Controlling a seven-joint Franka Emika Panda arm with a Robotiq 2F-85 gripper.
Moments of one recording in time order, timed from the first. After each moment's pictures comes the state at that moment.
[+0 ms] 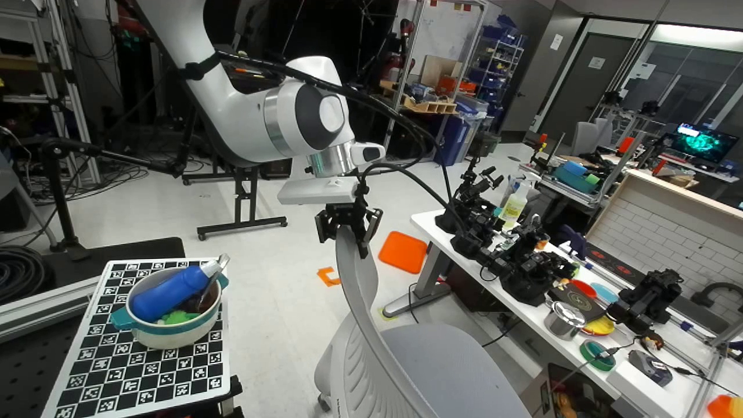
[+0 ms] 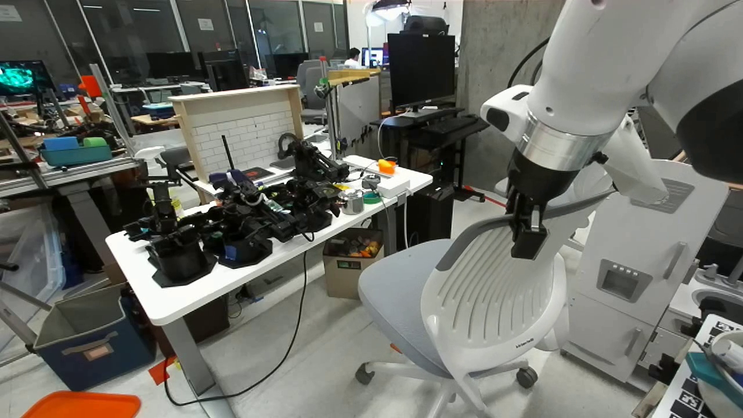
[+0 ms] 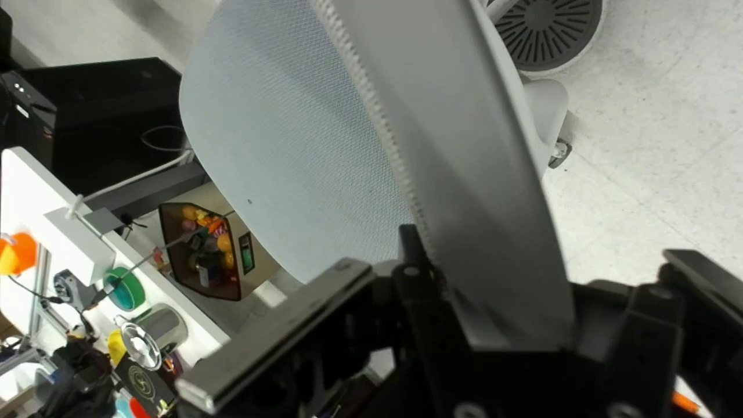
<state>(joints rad) 0.15 0.31 -0.13 -2.21 -0.81 2.72 0.11</state>
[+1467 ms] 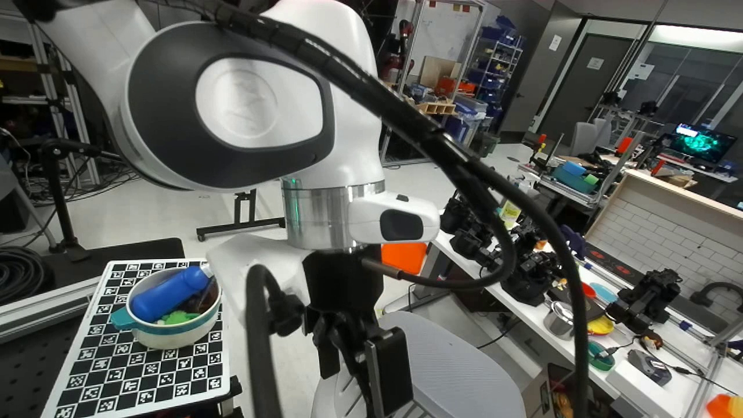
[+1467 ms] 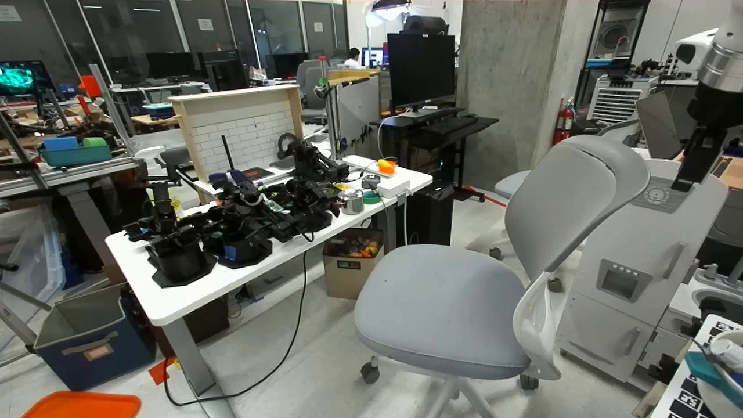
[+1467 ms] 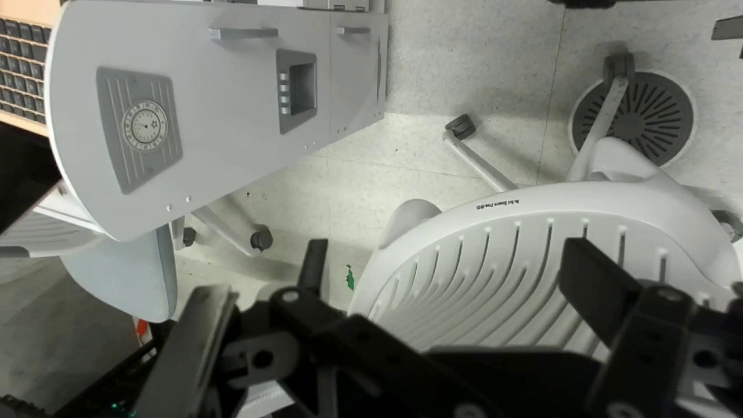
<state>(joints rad) -0.24 -0.02 -0.25 -2.48 -0.78 2.61 0.12</state>
